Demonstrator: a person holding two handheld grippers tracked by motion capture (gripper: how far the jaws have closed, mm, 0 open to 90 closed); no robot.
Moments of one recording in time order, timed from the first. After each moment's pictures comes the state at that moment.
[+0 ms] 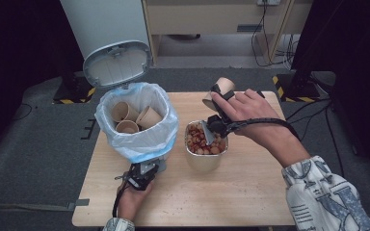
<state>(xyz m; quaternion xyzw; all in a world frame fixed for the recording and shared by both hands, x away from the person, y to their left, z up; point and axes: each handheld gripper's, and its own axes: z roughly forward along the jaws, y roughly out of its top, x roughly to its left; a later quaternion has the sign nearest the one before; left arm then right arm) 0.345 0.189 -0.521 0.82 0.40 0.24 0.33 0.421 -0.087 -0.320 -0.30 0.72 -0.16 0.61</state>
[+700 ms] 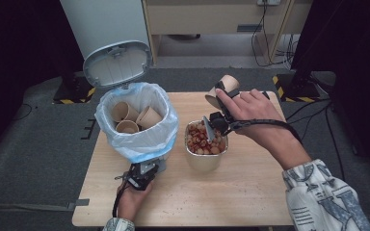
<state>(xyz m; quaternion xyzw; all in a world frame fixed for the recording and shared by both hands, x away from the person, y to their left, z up) 0.345 0.189 -0.521 0.82 0.40 0.24 0.34 0.422 -0.091 -0.318 -0.25 0.73 -0.14 0.62</state>
